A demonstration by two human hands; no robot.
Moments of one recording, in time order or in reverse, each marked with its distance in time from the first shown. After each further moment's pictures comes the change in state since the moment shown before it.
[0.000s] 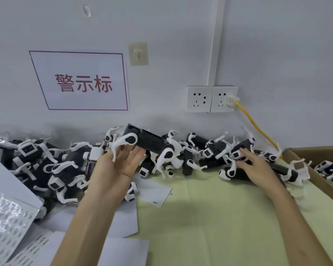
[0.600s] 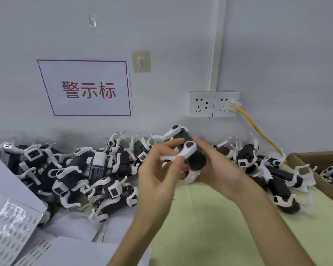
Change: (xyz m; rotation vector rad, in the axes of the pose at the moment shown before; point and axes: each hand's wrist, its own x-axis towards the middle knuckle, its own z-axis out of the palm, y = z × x) left_hand -0.030 -0.065 0.024 0.657 -0.373 0.656; right_hand -0.081 -0.140 0.039 0.827 -0.739 -0.105
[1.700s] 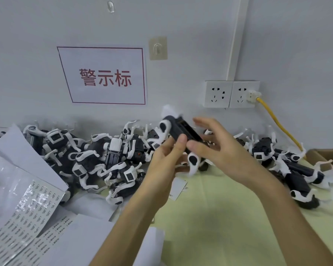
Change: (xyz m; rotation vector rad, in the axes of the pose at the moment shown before) left_hand 0.012 -0.001 -0.022 -0.116 -0.103 -0.566; right_hand -0.001 0.002 0.013 -0.654 0.115 -0.317
